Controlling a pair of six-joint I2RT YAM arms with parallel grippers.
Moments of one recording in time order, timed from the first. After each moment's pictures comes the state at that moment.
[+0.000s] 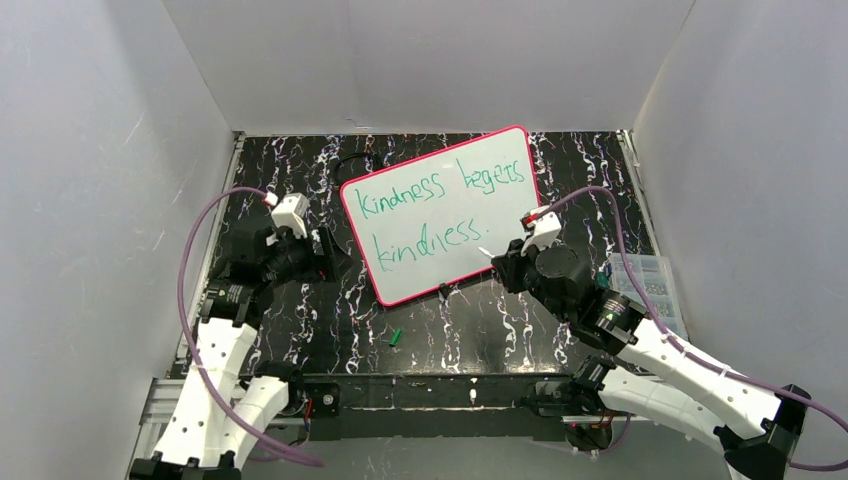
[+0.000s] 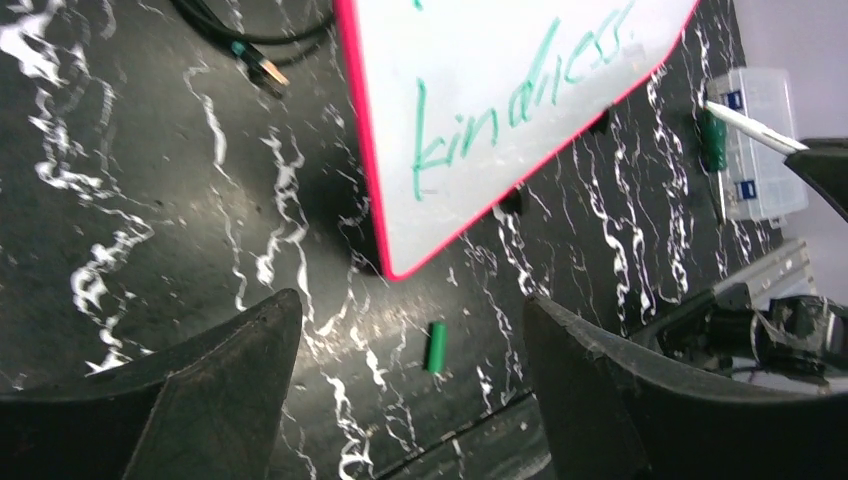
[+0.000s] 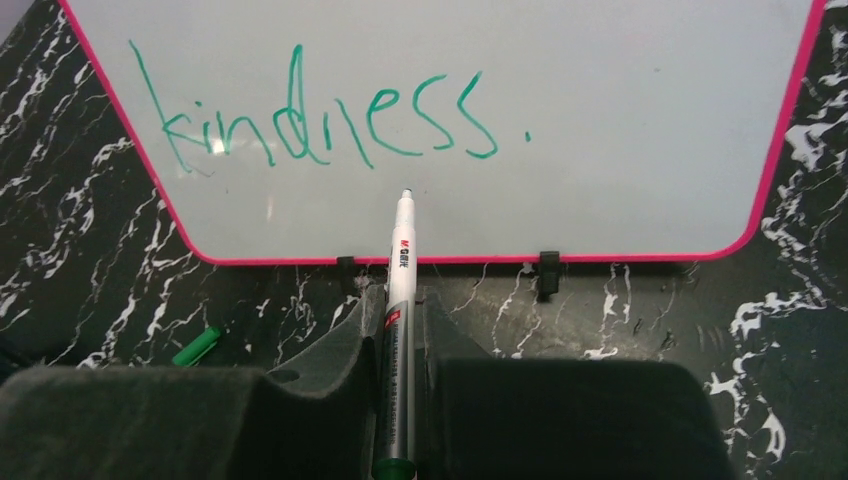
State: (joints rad) left arm -0.10 0.78 0.85 -0.67 0.44 -0.27; right arm 0.92 0.73 0.68 -0.31 0.38 0.34
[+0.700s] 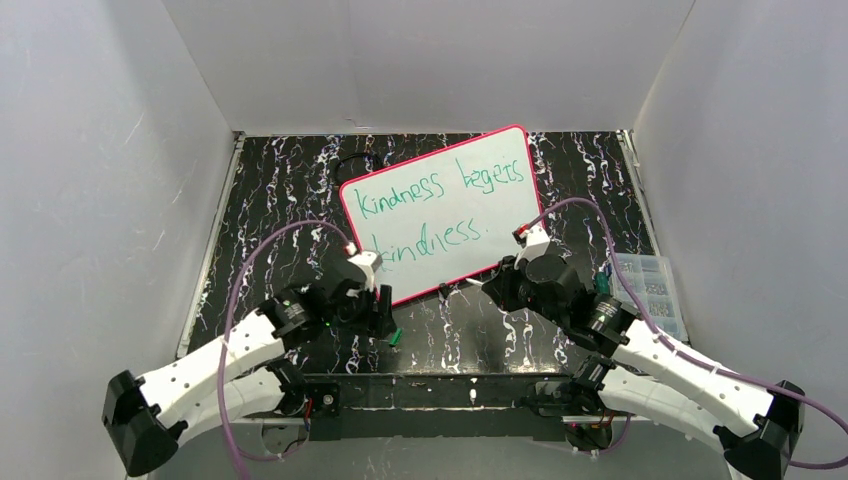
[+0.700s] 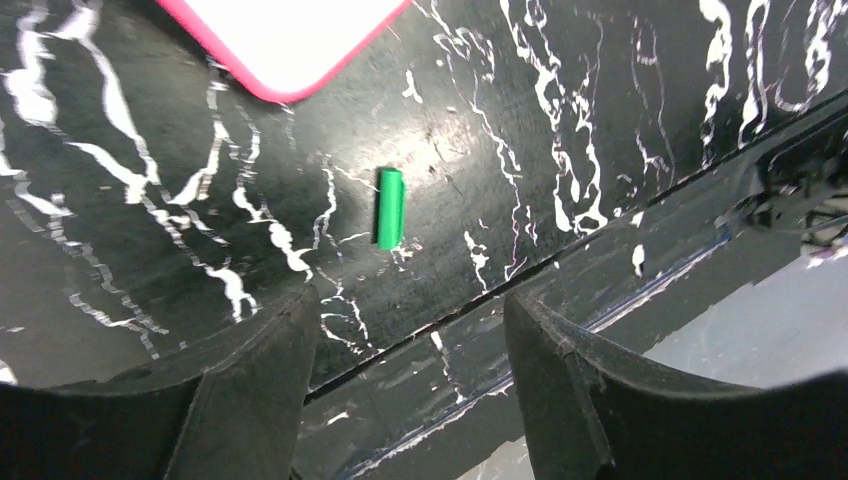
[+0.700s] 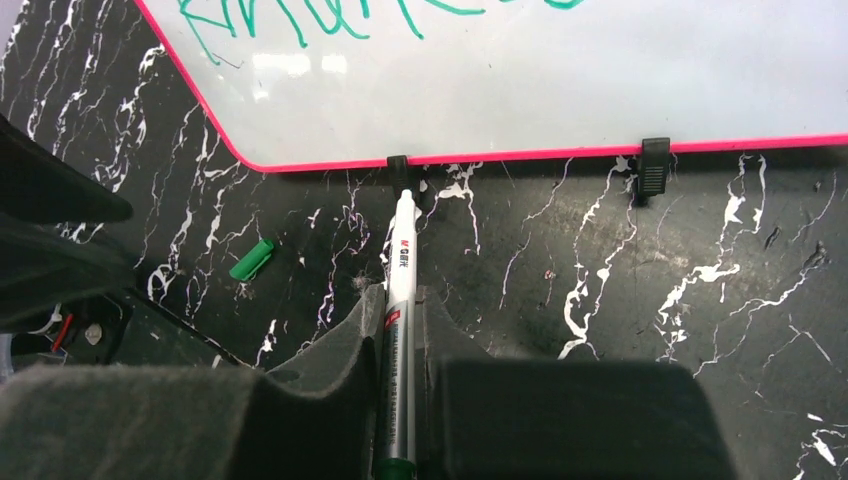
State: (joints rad) left arm -0.81 0.84 0.66 -0.70 0.04 -0.57; right arm 0.92 0.74 0.63 -0.40 0.19 0.54
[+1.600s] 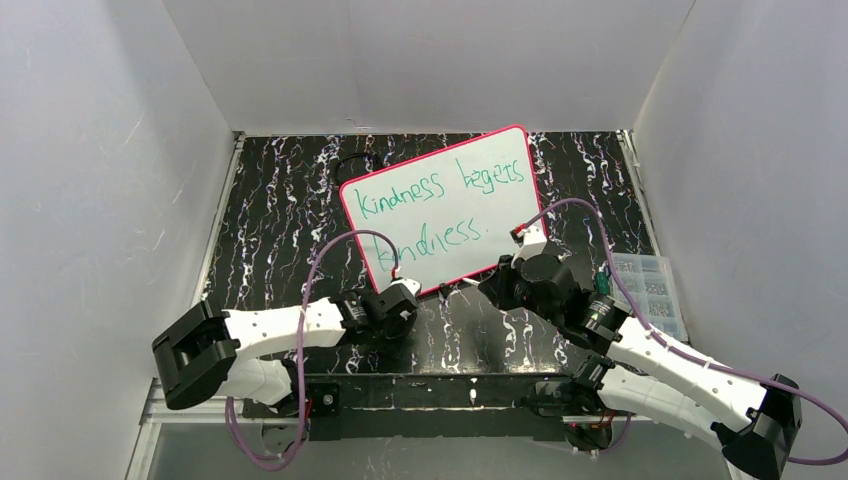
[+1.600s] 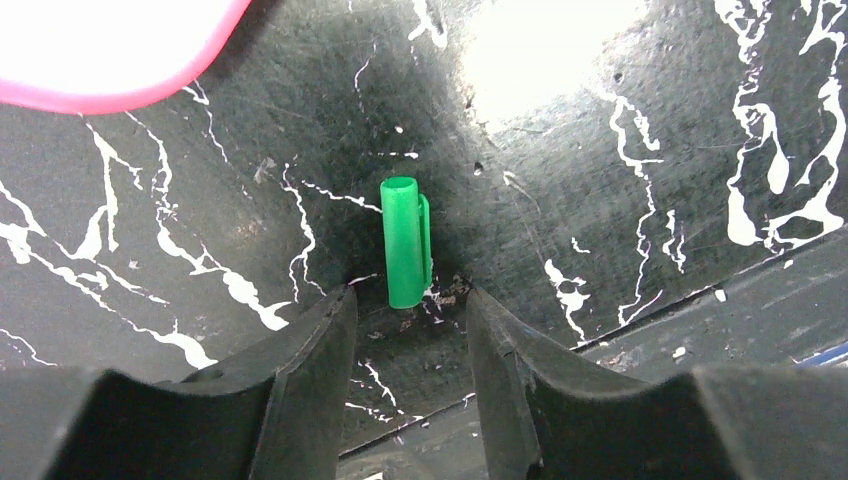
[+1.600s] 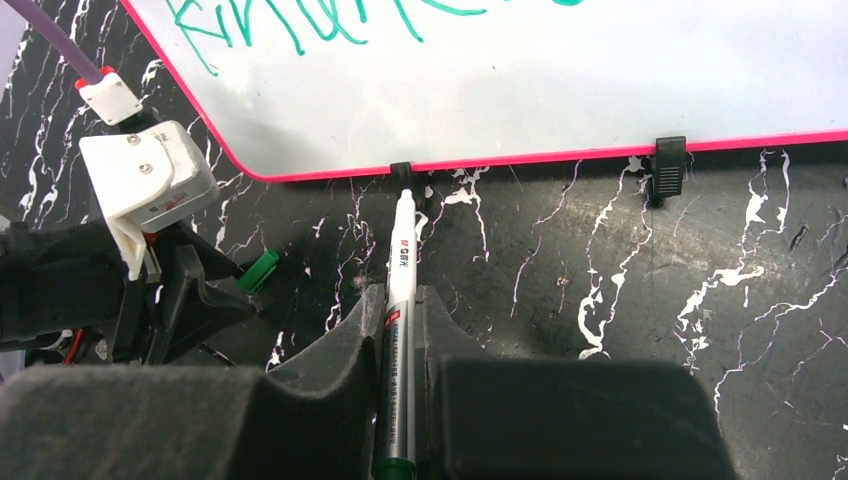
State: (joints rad) left arm -1.07 1.28 0.62 -0.53 -0.14 -0.55; right arm 0.92 0.78 0.61 -0.35 0.20 0.58
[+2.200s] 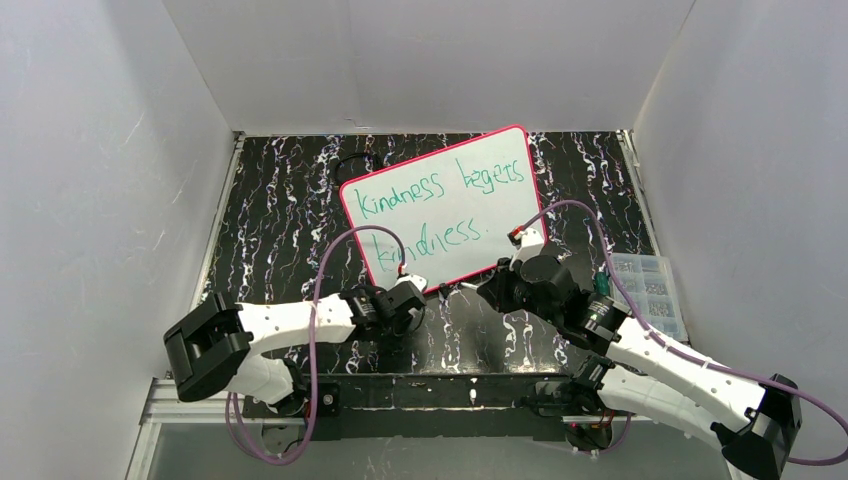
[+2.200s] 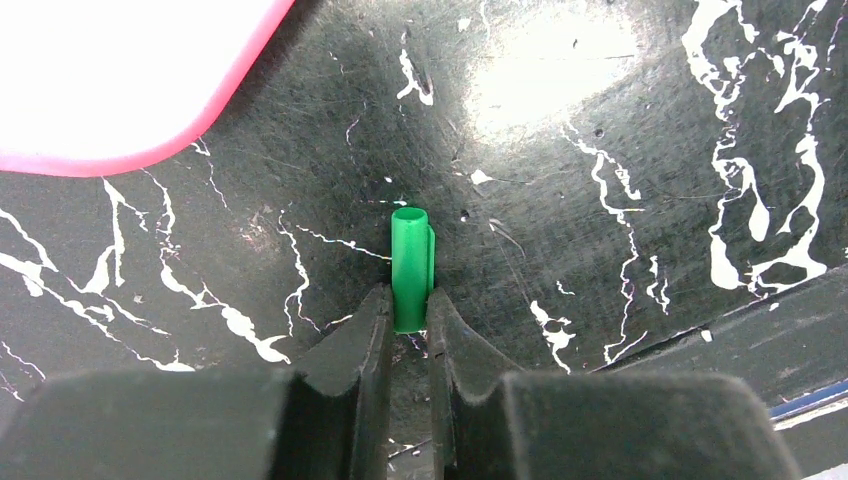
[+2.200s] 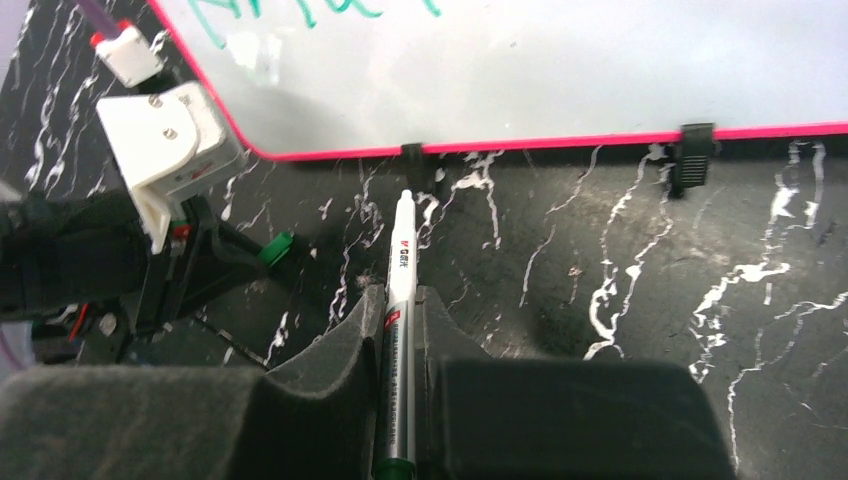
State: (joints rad) left arm -1.08 1.36 0.68 -0.51 -0.19 -0.55; right arm 0.92 0.78 0.59 -0.34 0.17 0.57
